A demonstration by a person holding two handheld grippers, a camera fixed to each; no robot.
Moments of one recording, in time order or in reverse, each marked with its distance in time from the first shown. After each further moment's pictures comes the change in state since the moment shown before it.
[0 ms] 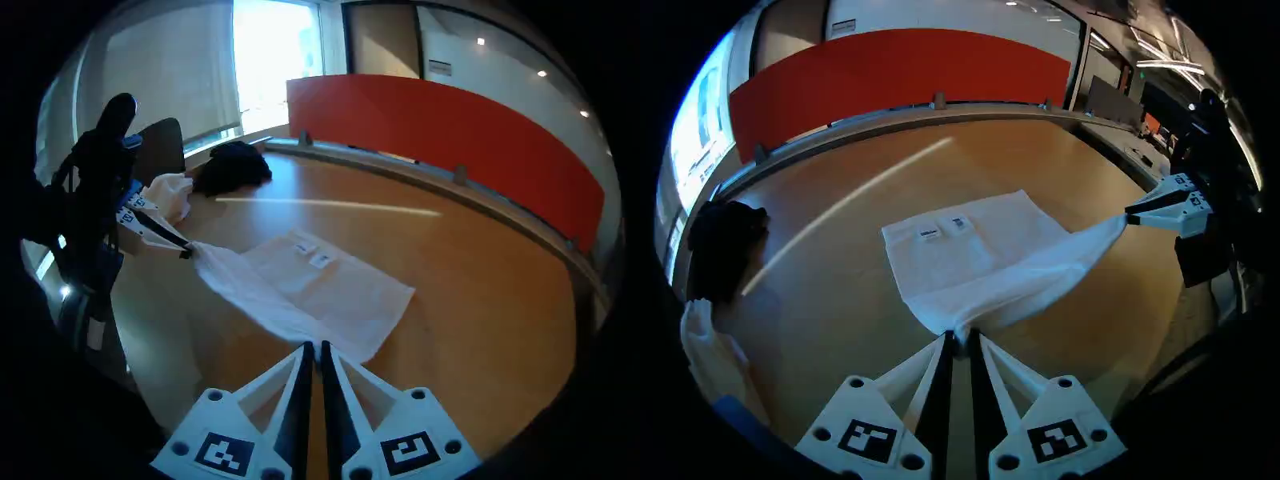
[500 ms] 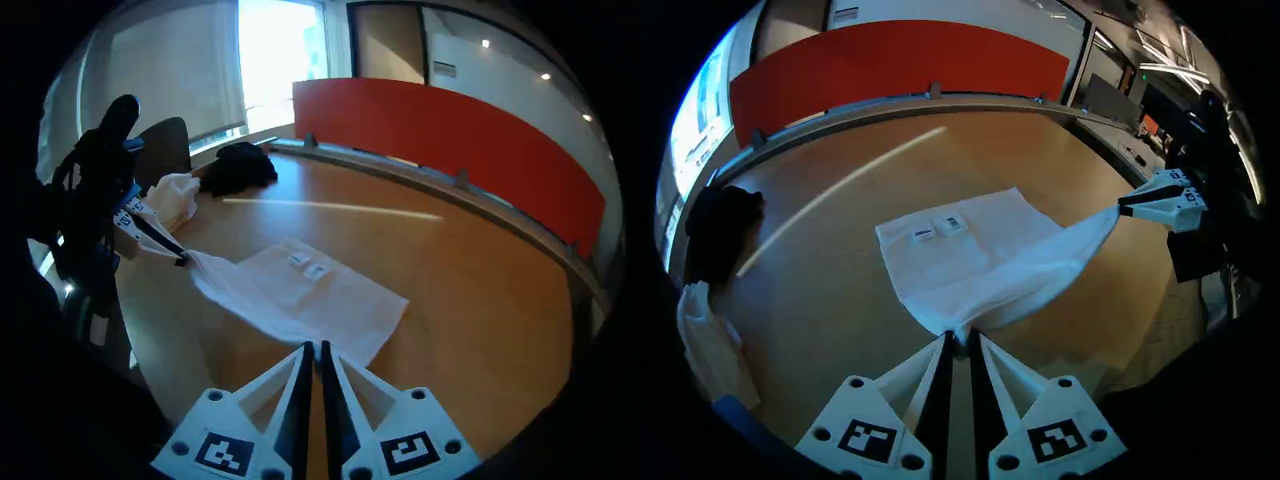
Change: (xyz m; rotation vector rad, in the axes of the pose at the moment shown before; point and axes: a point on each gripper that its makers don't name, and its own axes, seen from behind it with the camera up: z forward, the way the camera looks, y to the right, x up) left arm -0.012 0.022 -0.023 -0.039 -0.052 -0.039; right arm 0.007 -0.005 -0.020 0.012 -0.010 -0.017
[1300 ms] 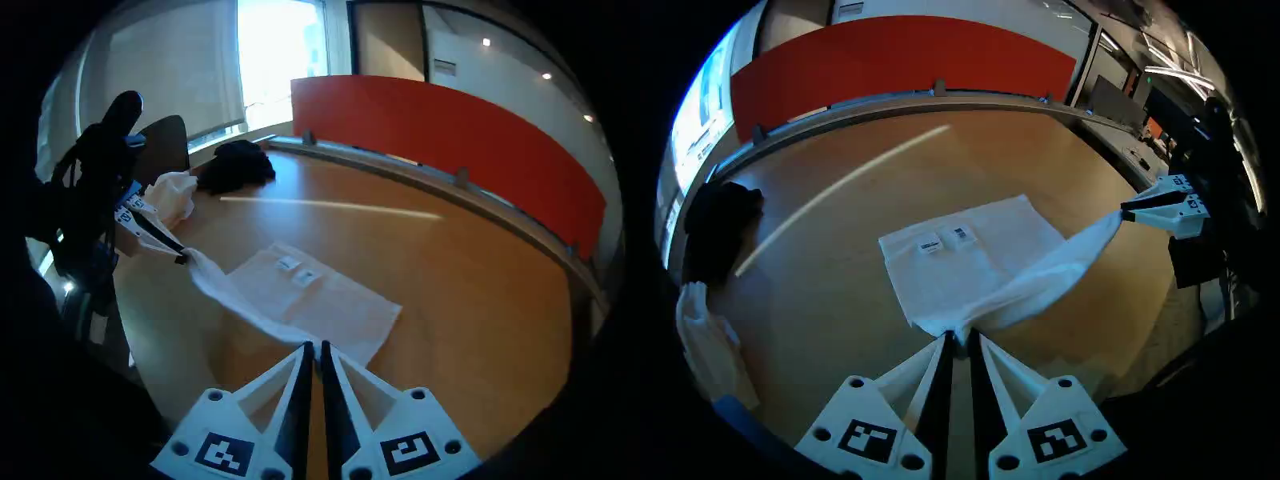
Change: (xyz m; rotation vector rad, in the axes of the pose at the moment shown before) left arm 0.012 -0.007 0.012 0.006 -0.013 -0.021; right arm 0.003 0.011 0.009 -0.002 -0.012 0.000
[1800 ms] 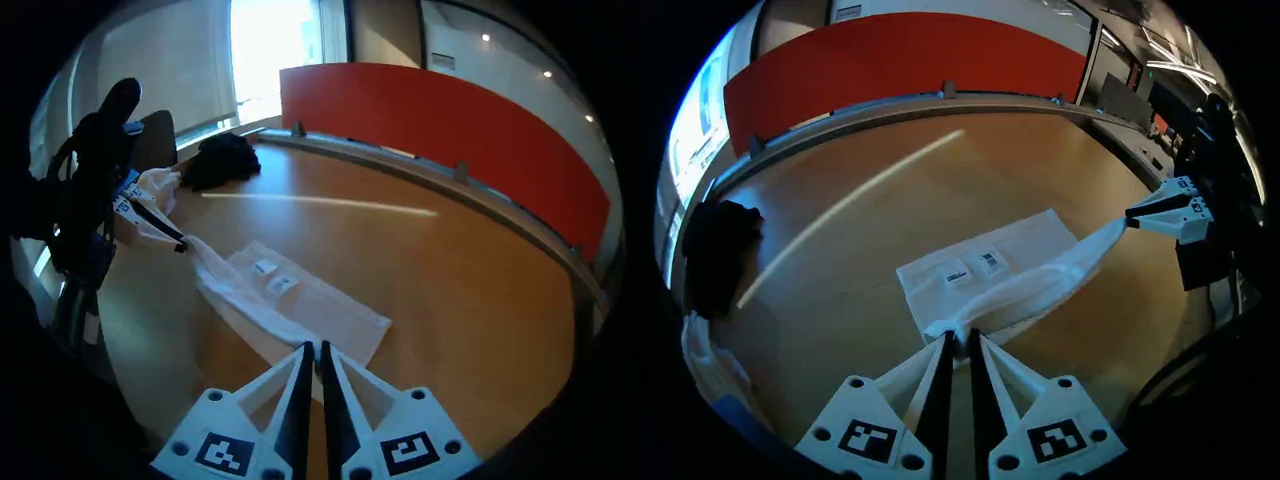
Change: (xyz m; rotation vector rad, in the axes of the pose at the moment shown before) left arm 0.037 -0.038 0.046 0.038 0.004 0.031; right arm 0.007 0.036 0.047 -0.014 -0.029 0.000
